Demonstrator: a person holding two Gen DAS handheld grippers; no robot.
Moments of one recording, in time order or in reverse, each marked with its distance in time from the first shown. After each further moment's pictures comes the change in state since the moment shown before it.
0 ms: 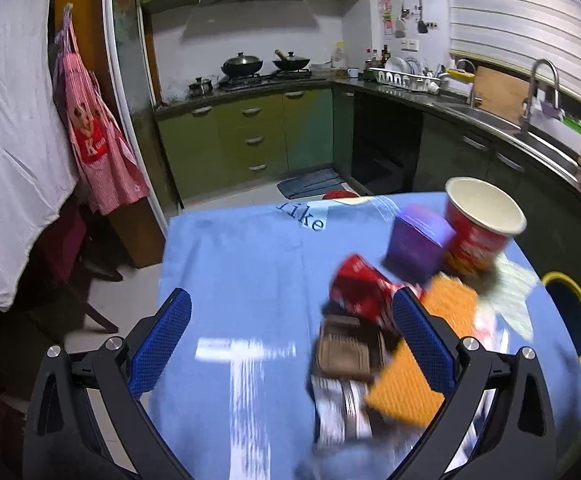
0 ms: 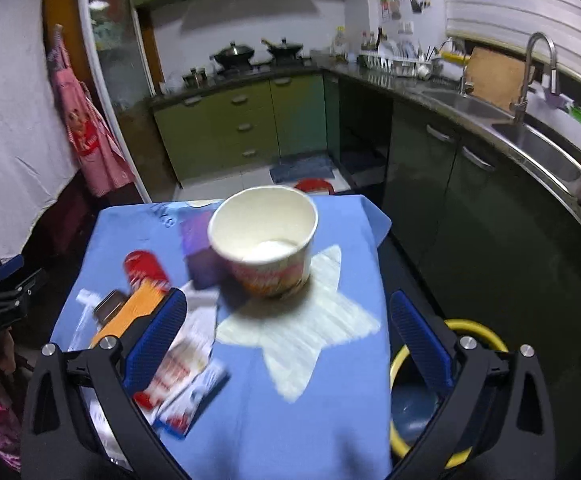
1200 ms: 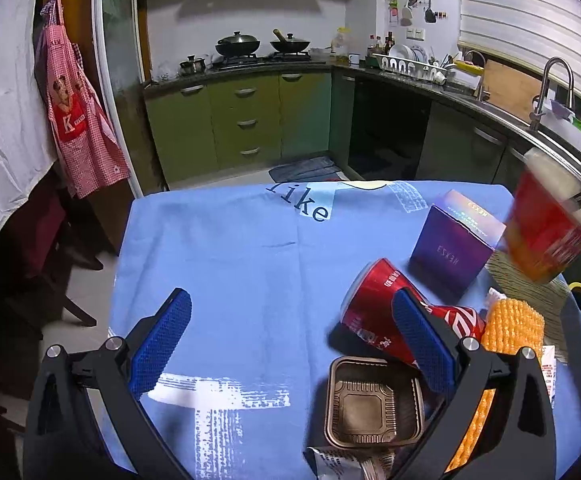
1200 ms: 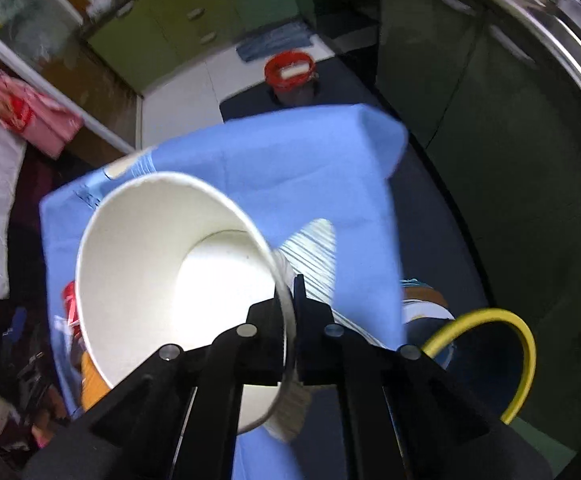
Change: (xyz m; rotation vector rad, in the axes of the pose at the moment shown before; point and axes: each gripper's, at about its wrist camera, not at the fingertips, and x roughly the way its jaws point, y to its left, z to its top) left arm 0.104 0.002 -0.013 -0.017 0.031 -0.041; right arm 0.146 -0.056 0.079 0.203 0.489 0.000
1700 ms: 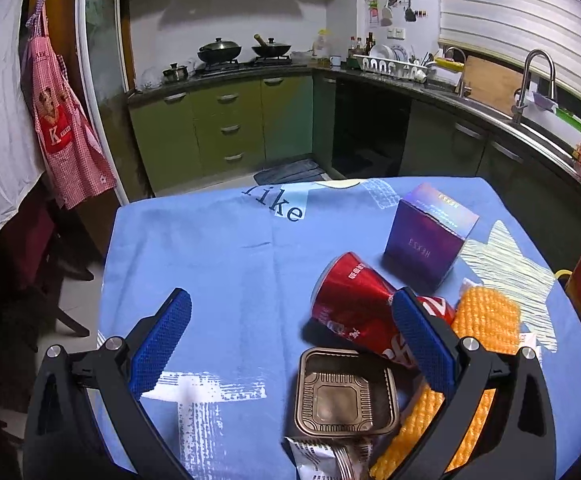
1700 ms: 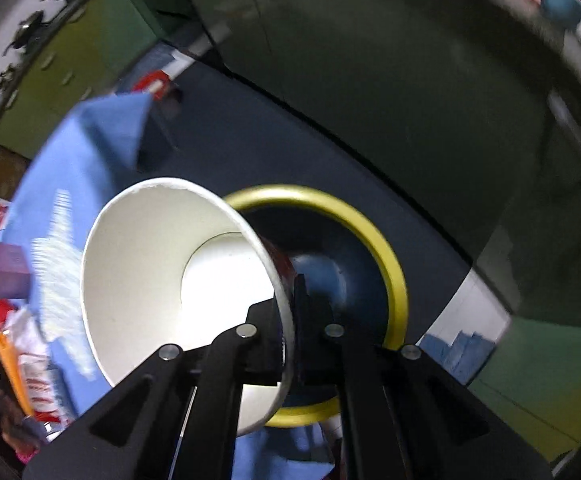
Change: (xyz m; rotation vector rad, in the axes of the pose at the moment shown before) left arm -0.016 -0.018 -0.006 0.038 -0.022 -0.041; right arm 0.001 -0.242 -0.127 0.394 0.020 -0.157
